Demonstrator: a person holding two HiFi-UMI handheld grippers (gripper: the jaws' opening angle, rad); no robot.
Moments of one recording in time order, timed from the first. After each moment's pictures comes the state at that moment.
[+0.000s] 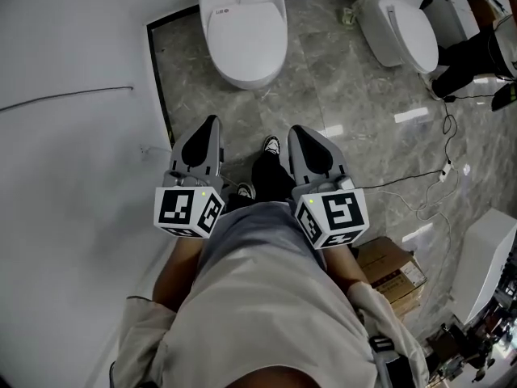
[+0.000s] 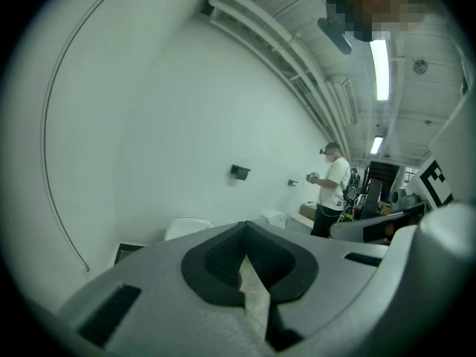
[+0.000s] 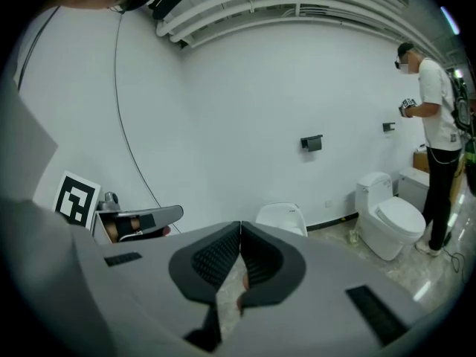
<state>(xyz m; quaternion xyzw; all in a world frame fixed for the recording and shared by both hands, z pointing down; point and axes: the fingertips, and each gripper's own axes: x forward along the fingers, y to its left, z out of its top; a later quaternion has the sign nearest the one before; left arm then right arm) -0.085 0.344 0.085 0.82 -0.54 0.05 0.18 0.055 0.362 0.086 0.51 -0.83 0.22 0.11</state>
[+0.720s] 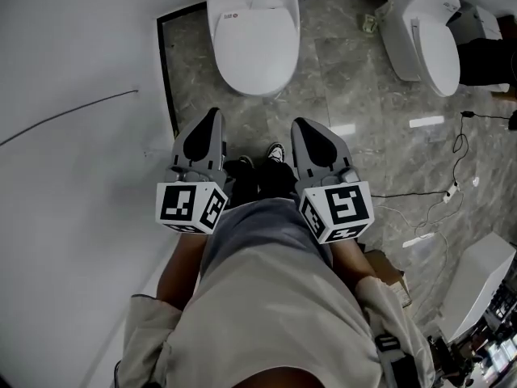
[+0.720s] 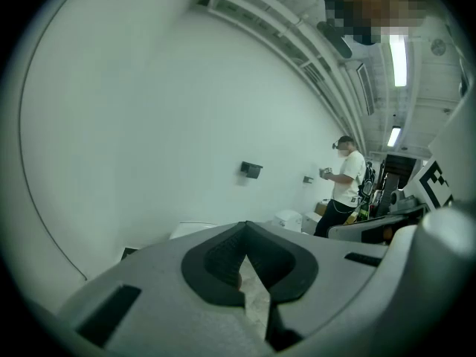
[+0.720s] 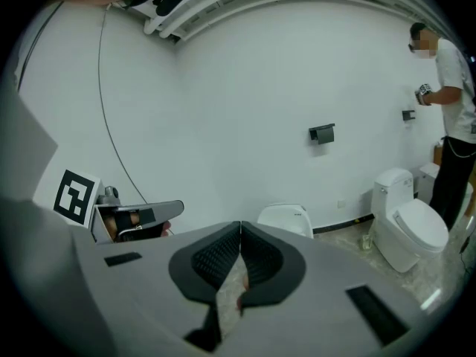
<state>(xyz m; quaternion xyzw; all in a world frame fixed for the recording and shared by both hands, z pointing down) -0.053 0.213 0.096 0.79 -0.58 0.07 0.19 0.085 0.220 0.108 0.45 -0.85 0.23 0.12</state>
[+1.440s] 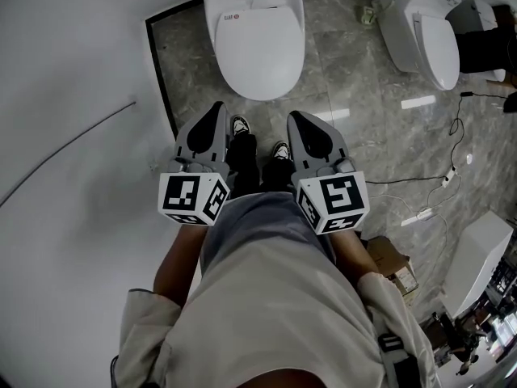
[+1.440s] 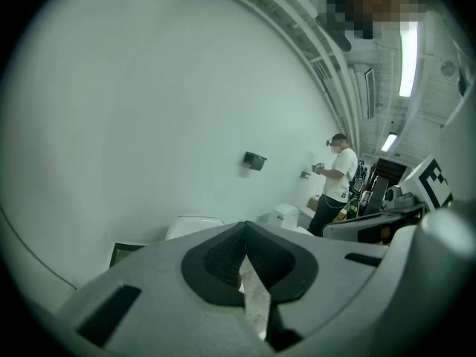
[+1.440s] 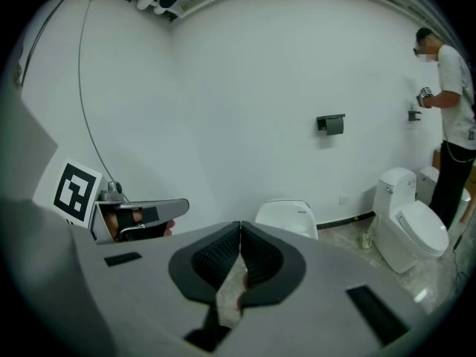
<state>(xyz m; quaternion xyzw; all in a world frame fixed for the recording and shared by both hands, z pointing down) -0.125 0.129 0.144 0.81 -0.54 0.08 0.23 -0.002 0.144 0.146 0.47 -0.83 0.24 0.16</state>
